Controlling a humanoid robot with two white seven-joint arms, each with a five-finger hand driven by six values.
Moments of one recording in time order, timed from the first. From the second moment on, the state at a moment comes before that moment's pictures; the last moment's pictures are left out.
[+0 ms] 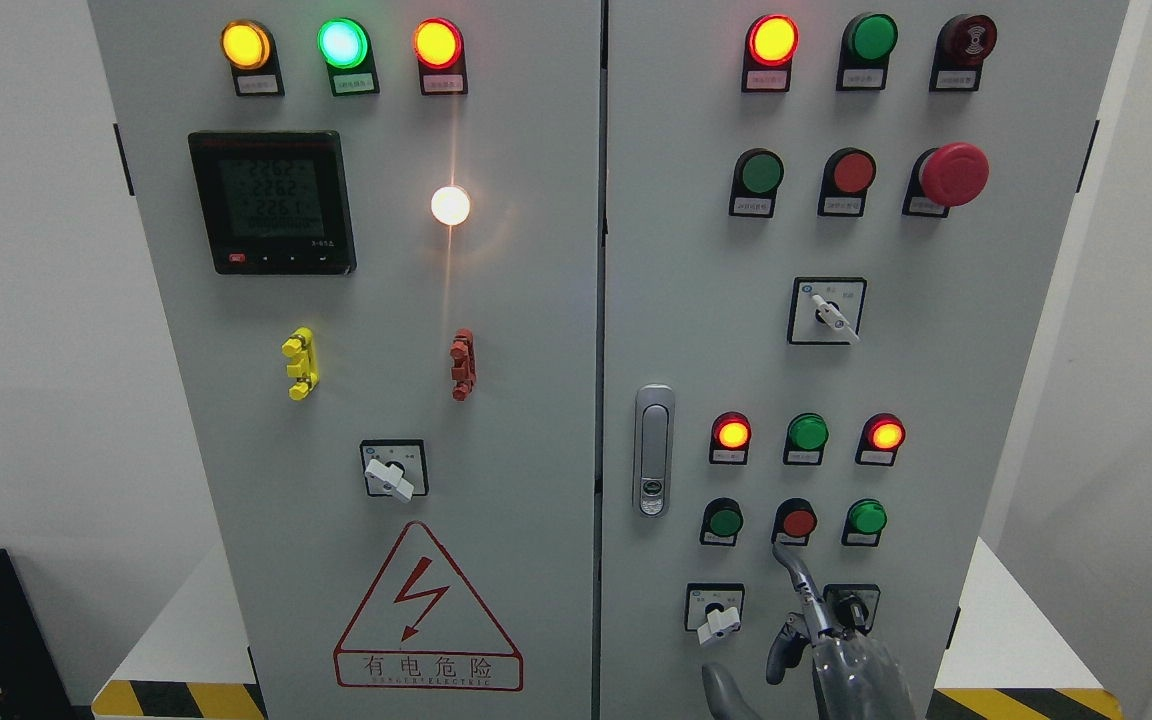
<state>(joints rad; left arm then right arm) -0.05 -0.11 -0.15 0.00 0.11 -0.03 -0.19 -0.02 0.14 0.04 -1.91 0.75 -0.11 -0.06</state>
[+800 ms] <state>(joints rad) -0.05 -0.11 -0.15 0.00 0.11 -0.03 -0.19 0.10 0.14 0.03 -2.05 0.18 -0.08 0.12</state>
